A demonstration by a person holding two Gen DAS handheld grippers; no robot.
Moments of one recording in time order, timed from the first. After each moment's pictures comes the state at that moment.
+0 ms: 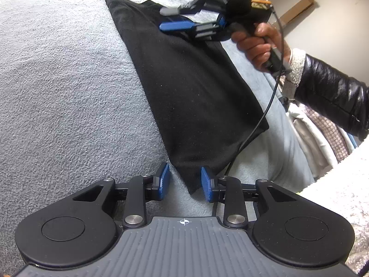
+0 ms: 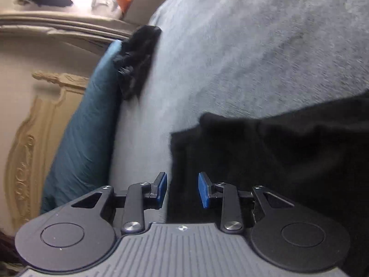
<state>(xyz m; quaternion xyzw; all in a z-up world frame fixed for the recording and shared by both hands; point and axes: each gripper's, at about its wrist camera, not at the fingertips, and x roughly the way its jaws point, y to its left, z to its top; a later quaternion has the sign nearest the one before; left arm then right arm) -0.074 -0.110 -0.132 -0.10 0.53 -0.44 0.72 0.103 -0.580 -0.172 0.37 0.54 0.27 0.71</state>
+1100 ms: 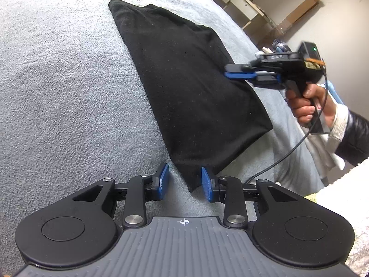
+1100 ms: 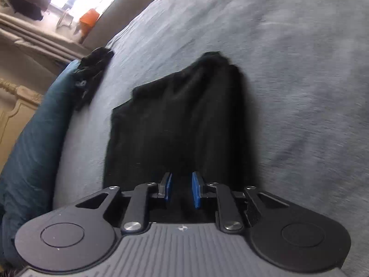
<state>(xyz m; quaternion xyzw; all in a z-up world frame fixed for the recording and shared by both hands) -0.095 -0.140 -0.118 -0.08 0.52 -0.42 0.74 -0.044 -0.629 -0.138 0.33 0.49 0.10 0.80</state>
